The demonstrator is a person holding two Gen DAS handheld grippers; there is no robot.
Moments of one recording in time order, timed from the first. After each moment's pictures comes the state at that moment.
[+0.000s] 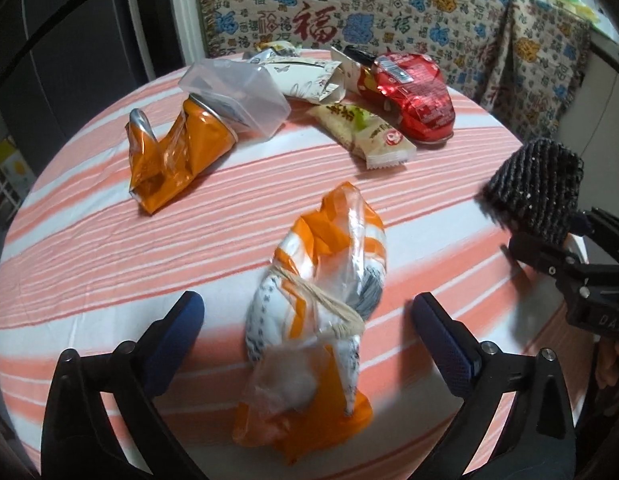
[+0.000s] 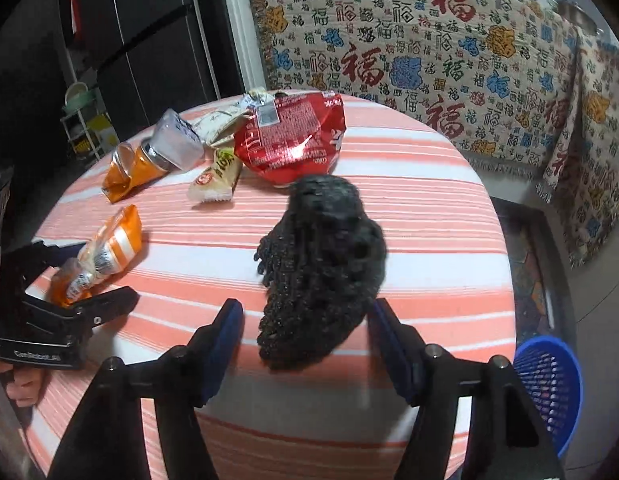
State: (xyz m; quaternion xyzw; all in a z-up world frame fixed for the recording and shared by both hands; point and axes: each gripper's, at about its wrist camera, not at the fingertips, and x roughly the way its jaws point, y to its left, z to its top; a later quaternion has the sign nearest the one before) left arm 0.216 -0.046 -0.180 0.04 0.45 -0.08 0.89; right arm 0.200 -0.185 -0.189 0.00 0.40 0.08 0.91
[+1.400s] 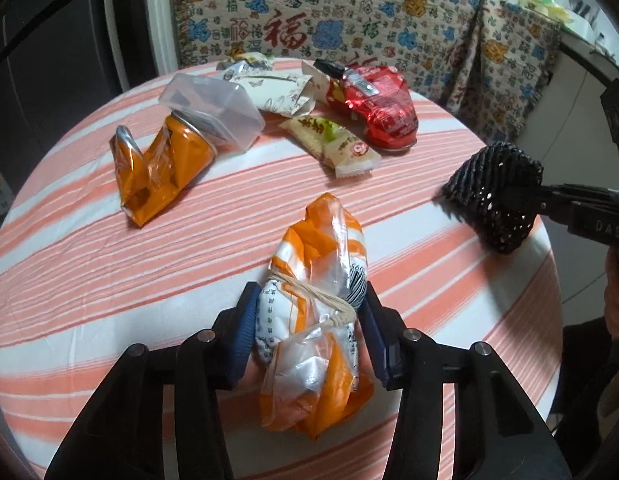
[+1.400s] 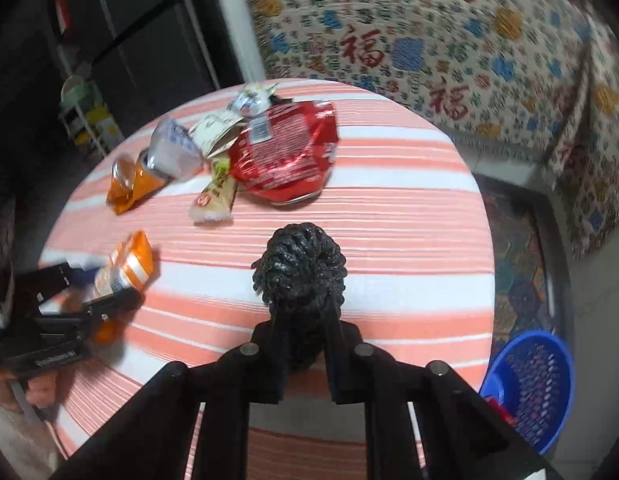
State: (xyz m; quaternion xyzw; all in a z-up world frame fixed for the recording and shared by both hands) left arm 0.203 -0.041 -0.164 0.03 0.44 -0.15 0.88; right arm 0.216 -0.207 -0.152 0.04 0.45 0.10 0.89
